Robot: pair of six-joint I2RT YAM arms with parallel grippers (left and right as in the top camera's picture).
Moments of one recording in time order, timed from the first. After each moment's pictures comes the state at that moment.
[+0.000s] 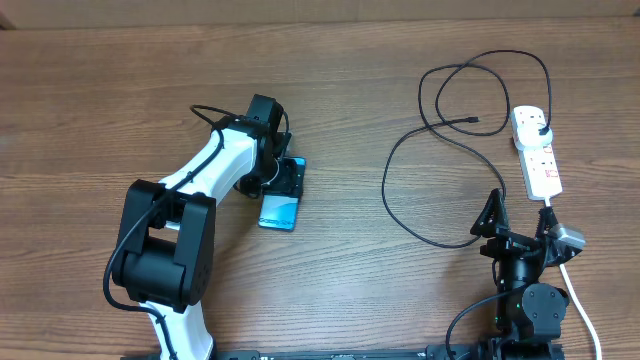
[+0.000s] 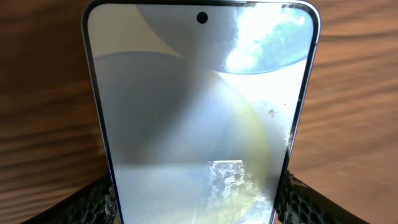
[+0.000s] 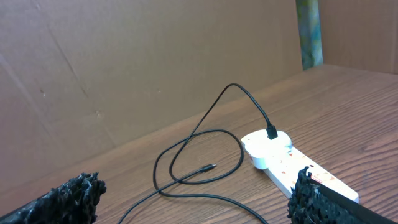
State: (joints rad) left arm -0.30 2.00 1.29 -0.81 0.22 -0.16; right arm -0.02 0.01 0.02 -0.01 0.20 0.33
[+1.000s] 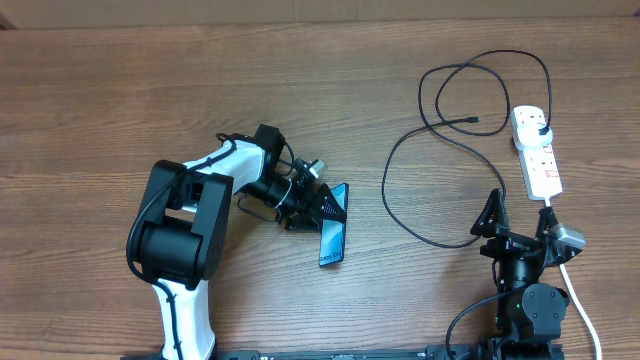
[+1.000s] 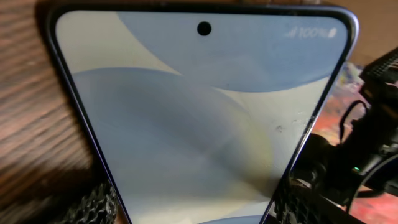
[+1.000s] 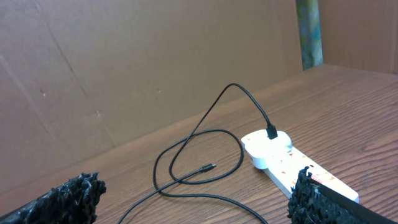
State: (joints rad) left arm -0.30 2.11 1.21 -0.87 1.04 -0.01; right arm -0.02 0.01 0.02 -0.01 0.20 0.33
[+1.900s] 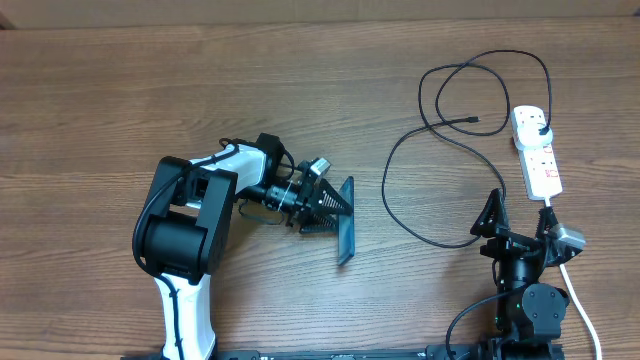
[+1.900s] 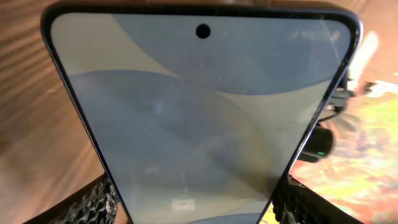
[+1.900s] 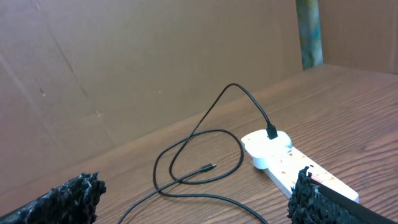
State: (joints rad) left arm -0.30 2.14 1.19 -0.89 1.38 0.05; right arm -0.02 0.01 0.02 -0.01 0.20 0.33
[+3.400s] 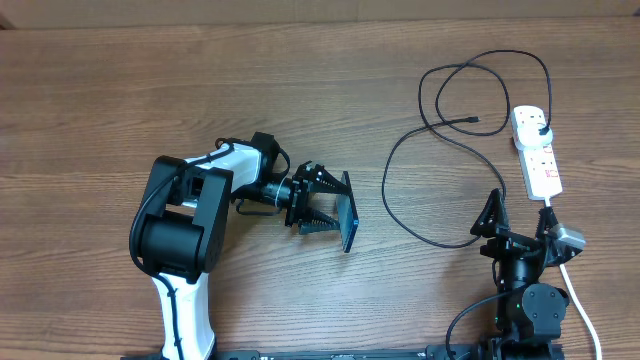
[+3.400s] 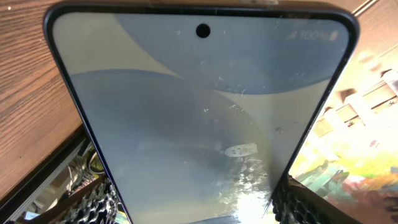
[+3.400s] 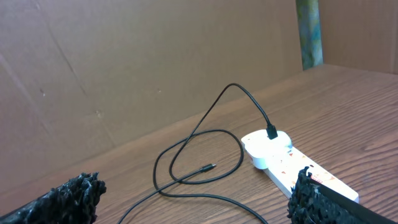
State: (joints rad) left arm -0.28 2.14 1.19 -0.89 1.52 -0.42; right arm -0.02 0.01 0.02 -0.01 0.20 0.33
